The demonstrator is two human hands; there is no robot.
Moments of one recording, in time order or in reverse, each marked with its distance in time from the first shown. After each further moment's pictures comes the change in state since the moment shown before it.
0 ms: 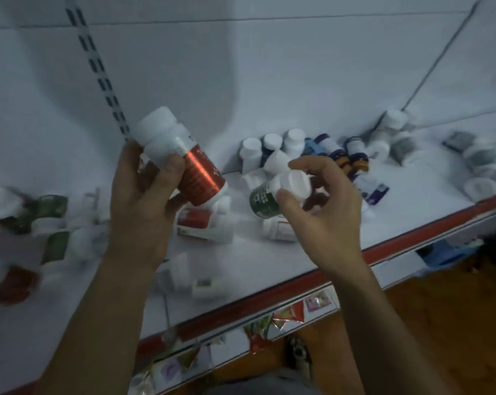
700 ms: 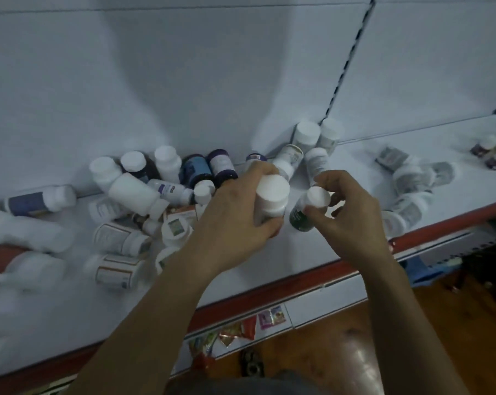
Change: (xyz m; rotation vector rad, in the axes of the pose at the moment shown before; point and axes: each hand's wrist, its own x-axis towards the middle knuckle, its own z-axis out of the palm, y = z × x) left_hand 0.023 -0.164 0.312 1.010 -0.475 0.066; right_hand 0.130 0.209 -0.261 -0.319 -0.168 0.090
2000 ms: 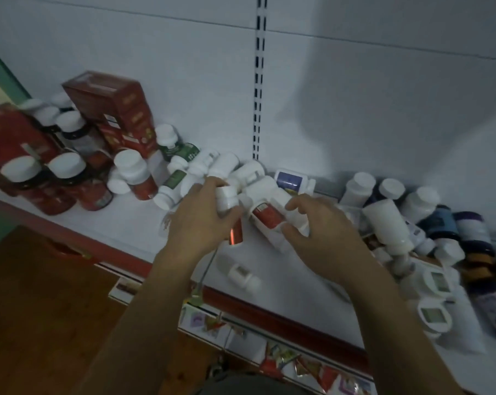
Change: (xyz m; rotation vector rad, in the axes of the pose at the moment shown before) left_hand -0.222 -0.184 -0.235 0.307 0.586 -0.782; right_hand -0.040 -0.259 0.253 -0.137 -0.740 -0.466
